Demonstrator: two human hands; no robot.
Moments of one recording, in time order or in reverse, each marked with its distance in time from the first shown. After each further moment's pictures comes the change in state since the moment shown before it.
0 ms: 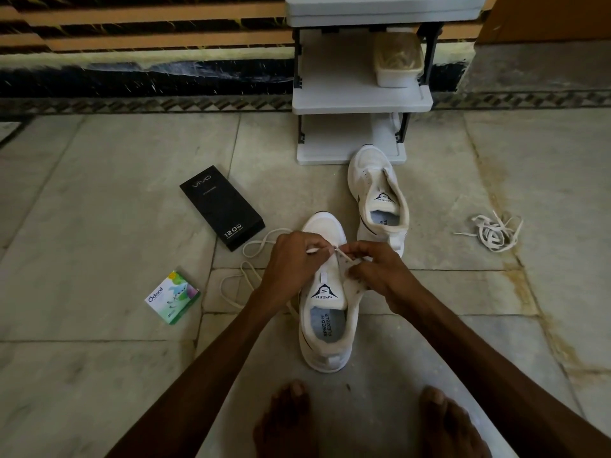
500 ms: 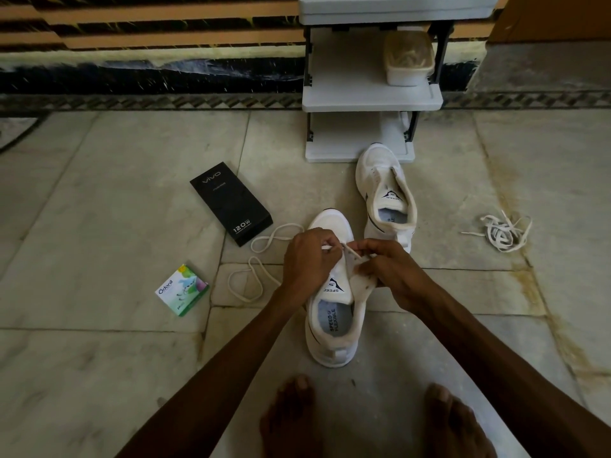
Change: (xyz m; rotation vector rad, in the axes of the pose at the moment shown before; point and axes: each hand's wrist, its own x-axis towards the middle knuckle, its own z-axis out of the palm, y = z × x) left_hand -0.006 0.011 0.015 0.018 0.114 -0.069; right_hand -0.002 -0.002 -0.003 0.126 -0.053 0.079
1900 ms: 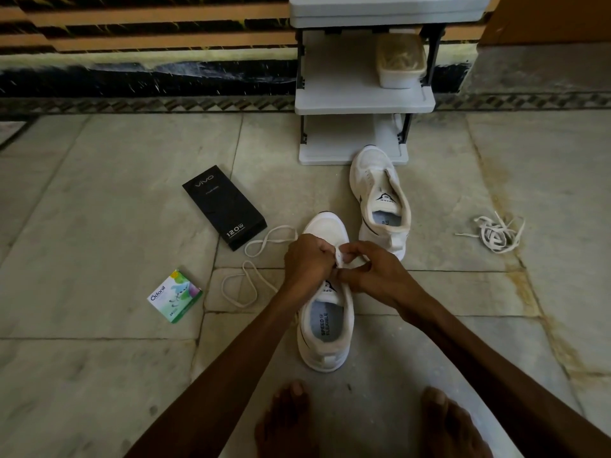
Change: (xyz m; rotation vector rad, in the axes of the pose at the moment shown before) left_hand 0.012 0.020 0.008 -0.007 -0.102 -0.471; right_hand -0.005 0.003 0.003 -0.328 0.030 -0.229
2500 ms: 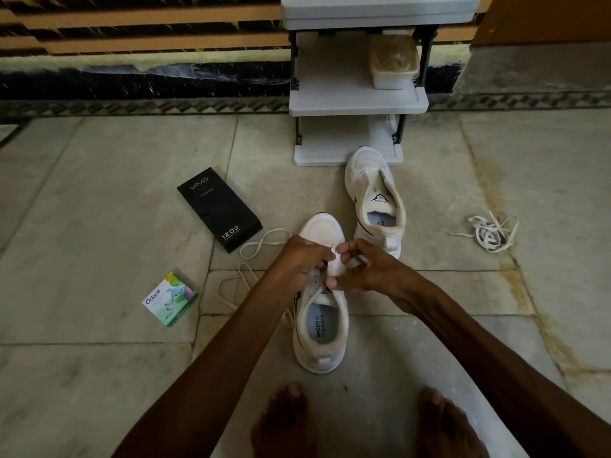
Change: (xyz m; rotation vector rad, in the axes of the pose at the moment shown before) left_hand -0.005 0.015 -0.027 -0.361 -0.256 -0.236; right_hand 0.007 0.001 -0.016 0.243 -0.235 0.148
